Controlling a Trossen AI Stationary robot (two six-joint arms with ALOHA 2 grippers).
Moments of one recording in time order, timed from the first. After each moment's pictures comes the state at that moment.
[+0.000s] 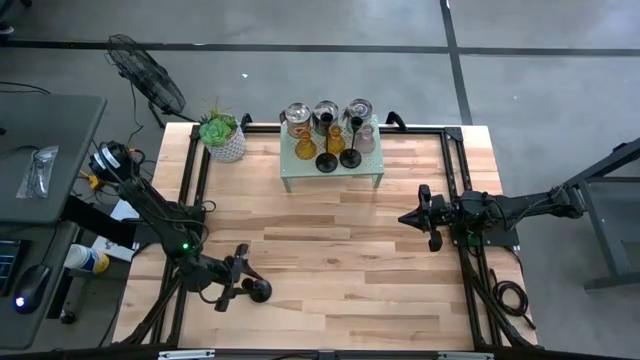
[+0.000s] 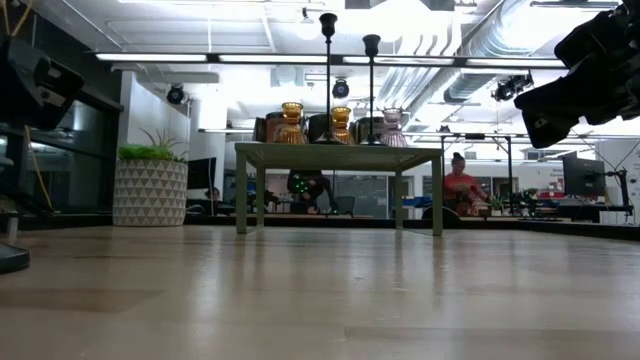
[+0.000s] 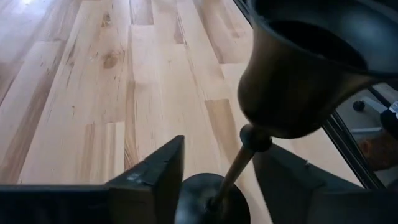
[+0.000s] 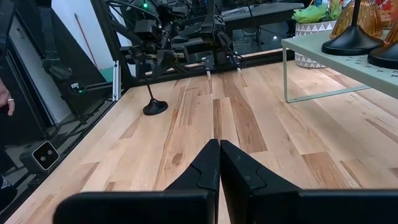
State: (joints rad) left arm -0.90 1.23 0.38 0.34 -0.54 -0.45; right arm 0.12 0.15 0.01 0.03 0.05 0.21
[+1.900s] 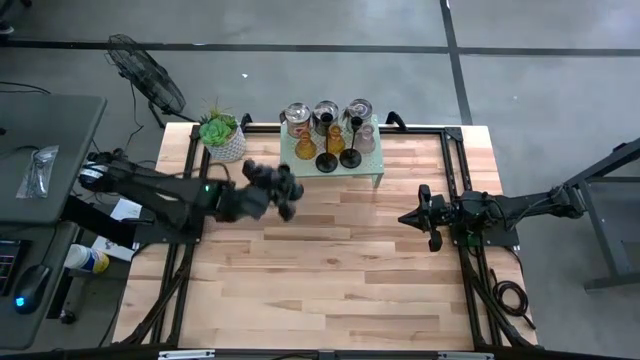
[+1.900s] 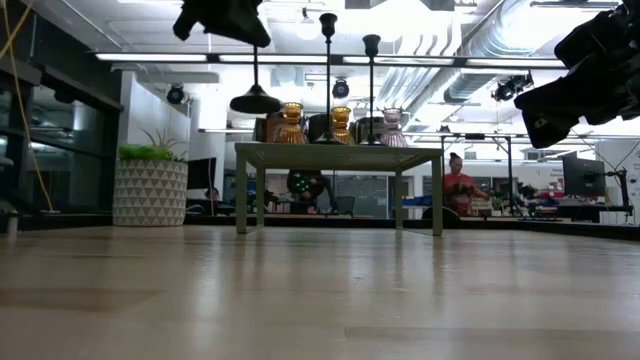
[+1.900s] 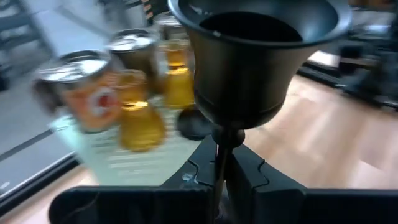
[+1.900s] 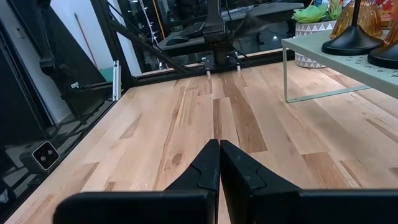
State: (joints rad) left arm -0.22 1.23 1.02 -0.31 -0.88 -0.45; right arm 0.12 0.15 0.01 0.03 0.05 0.21
